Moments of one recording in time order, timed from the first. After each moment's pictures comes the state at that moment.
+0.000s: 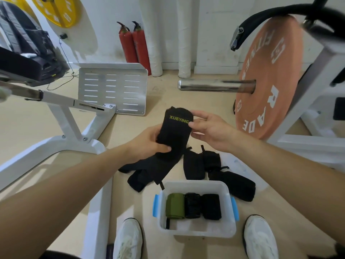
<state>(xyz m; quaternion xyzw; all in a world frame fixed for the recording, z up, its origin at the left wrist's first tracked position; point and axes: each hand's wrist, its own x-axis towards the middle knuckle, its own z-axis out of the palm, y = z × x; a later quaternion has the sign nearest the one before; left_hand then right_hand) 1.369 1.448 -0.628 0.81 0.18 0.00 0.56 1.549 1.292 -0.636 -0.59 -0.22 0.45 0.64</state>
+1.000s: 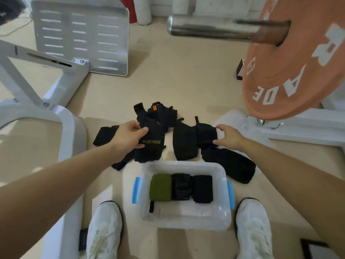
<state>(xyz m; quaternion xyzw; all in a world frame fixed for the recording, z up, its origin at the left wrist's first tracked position) 1.405 1.479 -0.790 0.67 0.47 0.06 0.58 1.672 1.247 -0.880 -0.89 -0.27 0.33 0.16</state>
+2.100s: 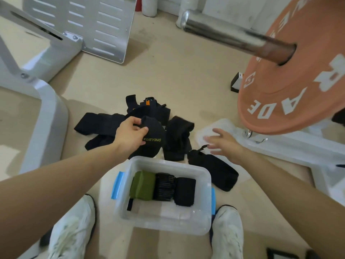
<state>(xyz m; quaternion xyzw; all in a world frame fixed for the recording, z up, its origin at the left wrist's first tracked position) 1.415 1.454 -0.822 0.63 0.47 0.14 0.61 1.655 1.238 -0.835 -0.79 -0.12 0.46 0.38</state>
